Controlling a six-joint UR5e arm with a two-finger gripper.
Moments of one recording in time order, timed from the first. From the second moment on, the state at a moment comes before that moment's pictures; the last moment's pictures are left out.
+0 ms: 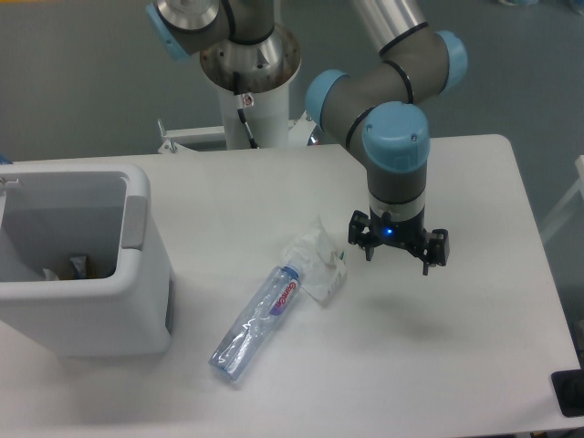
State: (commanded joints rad) arm 2.56 -1.92 -1.68 -0.90 1.64 0.98
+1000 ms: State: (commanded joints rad) arm 2.47 -1.91 -1.85 -0.89 1.63 0.98
